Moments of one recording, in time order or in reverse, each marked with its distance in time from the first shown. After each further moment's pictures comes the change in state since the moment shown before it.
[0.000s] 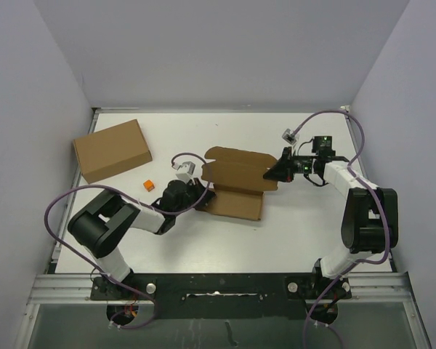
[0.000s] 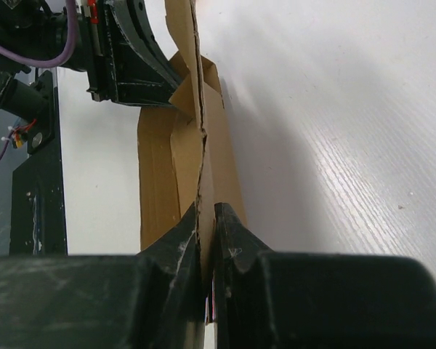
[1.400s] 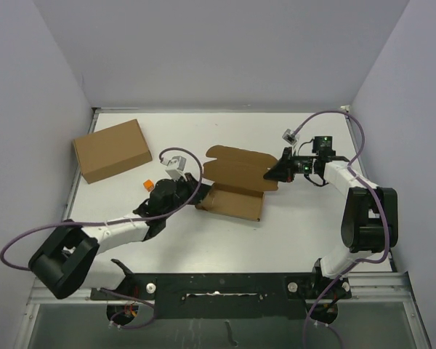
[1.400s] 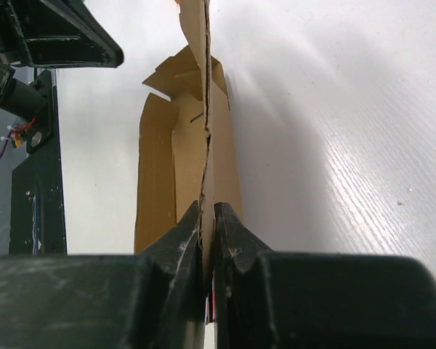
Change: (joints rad) left arm -0.036 -0.316 -0.021 -0.167 -0.068 -0.001; right arm -0.003 0.005 0.000 -0.005 0.000 -0.007
